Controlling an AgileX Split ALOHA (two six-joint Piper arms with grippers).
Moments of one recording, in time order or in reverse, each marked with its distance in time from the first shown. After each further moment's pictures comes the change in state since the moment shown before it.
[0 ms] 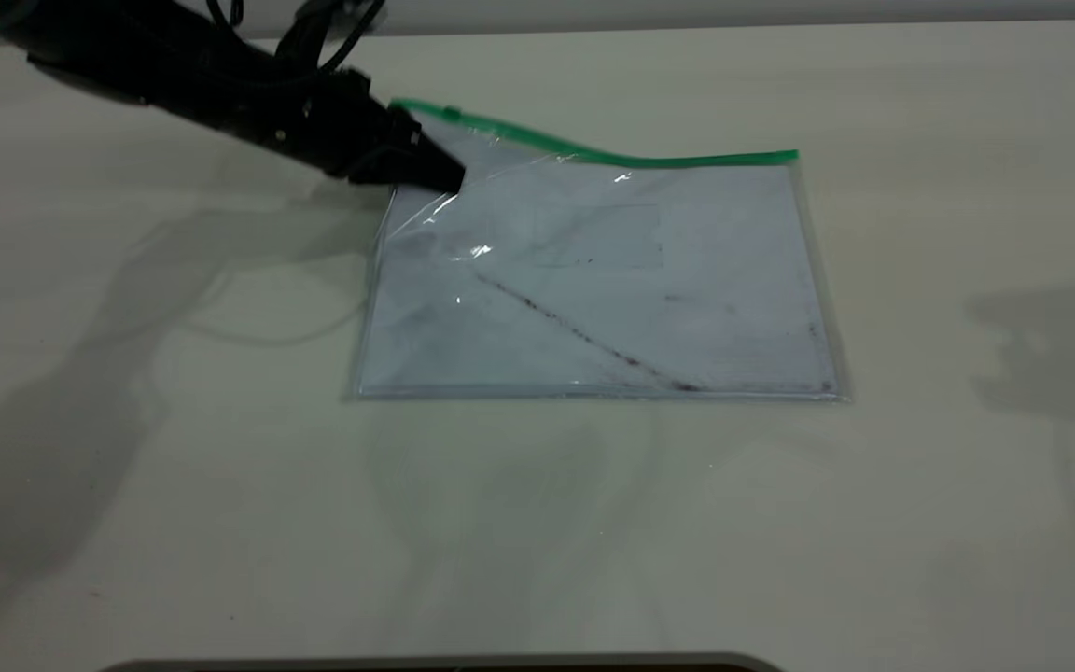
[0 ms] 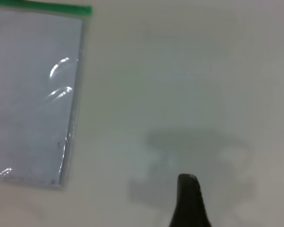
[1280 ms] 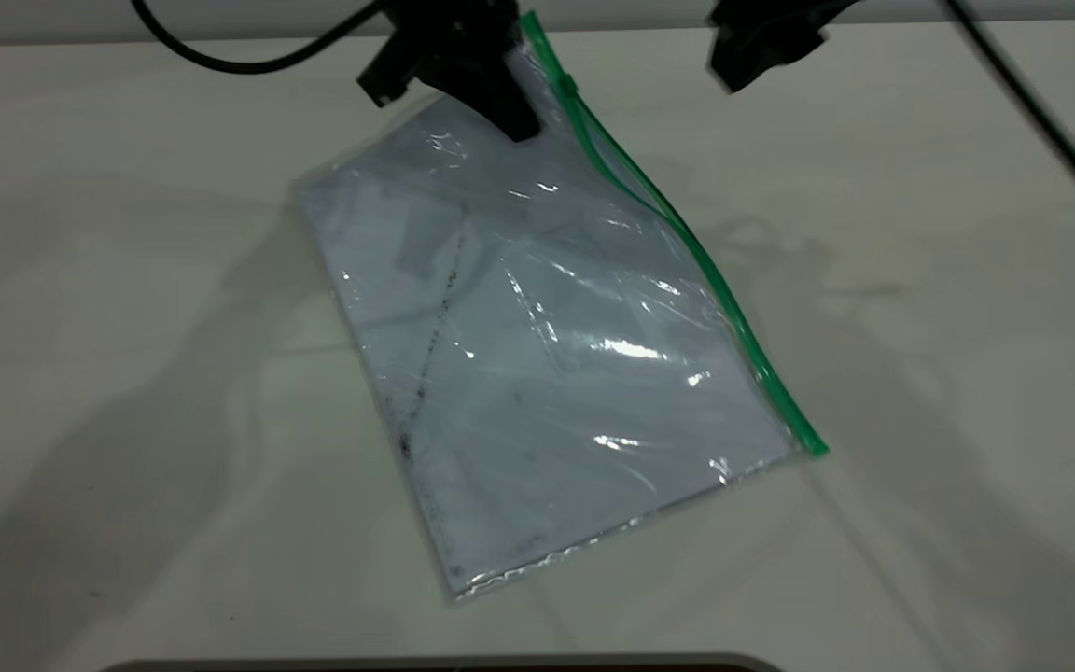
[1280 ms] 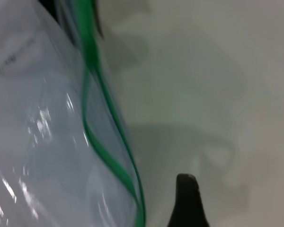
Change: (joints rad) left arm -0.205 -0.025 -0.489 0.707 0.477 0.346; right arm 0.447 0.506 -0.348 0.017 -0.154 -0.201
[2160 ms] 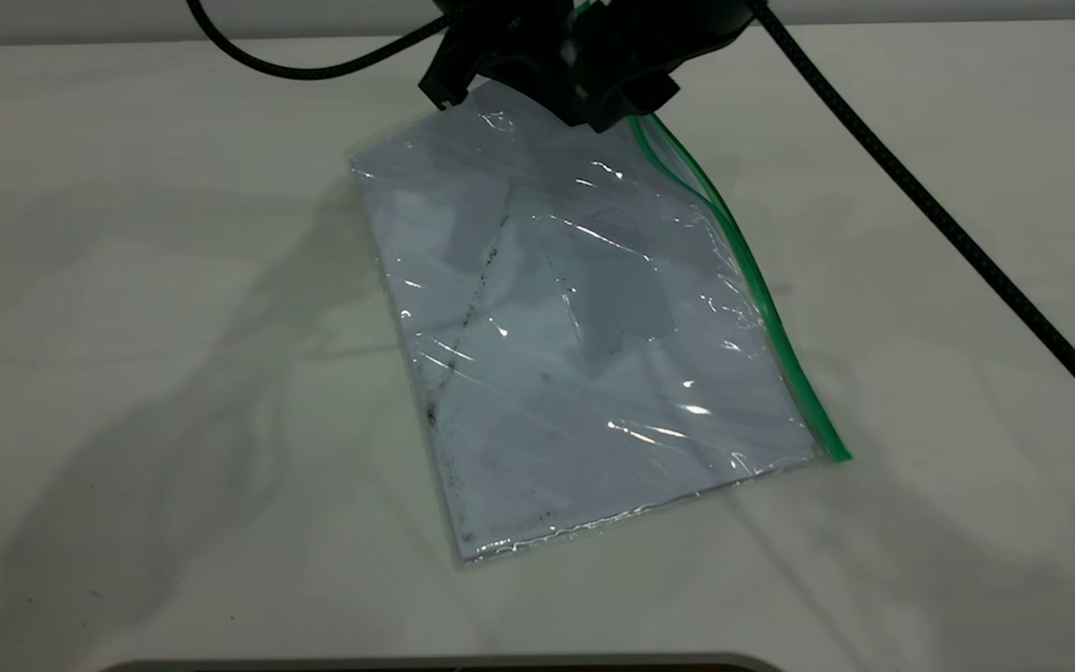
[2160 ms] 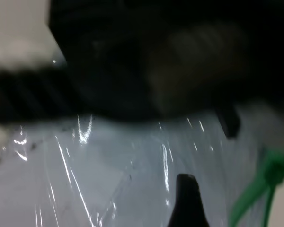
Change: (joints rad) left arm -0.045 0.000 0.000 -0.033 -0.125 0.041; right arm 0.116 0.079 -0.061 0.034 -0.072 -0.018
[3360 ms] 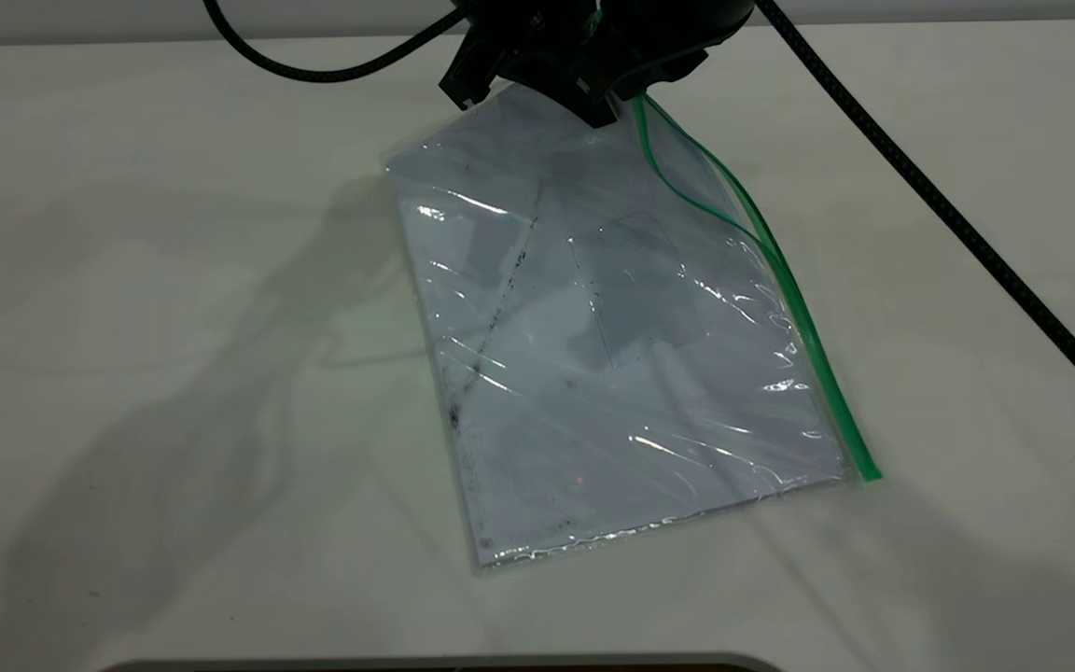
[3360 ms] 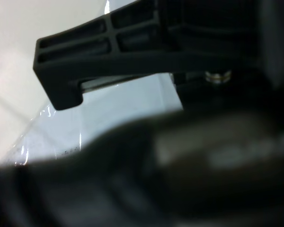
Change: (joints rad) left arm -0.008 0.000 0.000 -0.057 0.027 -0.037; right arm -0.002 0.000 0.000 -0.010 -0.011 0.000
